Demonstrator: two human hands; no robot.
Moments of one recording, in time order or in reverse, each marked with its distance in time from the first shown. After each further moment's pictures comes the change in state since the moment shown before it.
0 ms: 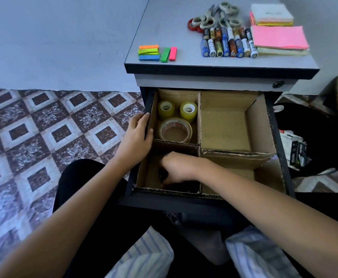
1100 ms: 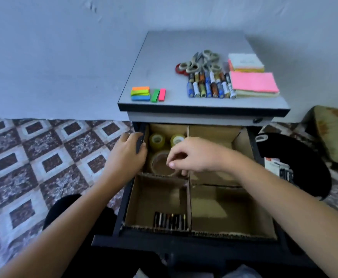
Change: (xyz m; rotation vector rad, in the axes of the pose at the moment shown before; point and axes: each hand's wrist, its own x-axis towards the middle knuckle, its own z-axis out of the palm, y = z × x) left_hand 0.017 0.032 -0.029 0.069 0.113 -0.008; right_hand -0.071 0.028 -0.088 0.354 0.317 0.064
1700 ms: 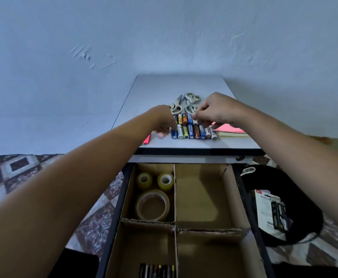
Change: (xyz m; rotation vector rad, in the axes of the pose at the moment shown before) left_hand 0.174 0.158 -0.028 0.008 -0.490 -0.030; right_hand 0.017 0.036 -0.164 0.120 0.504 0.227
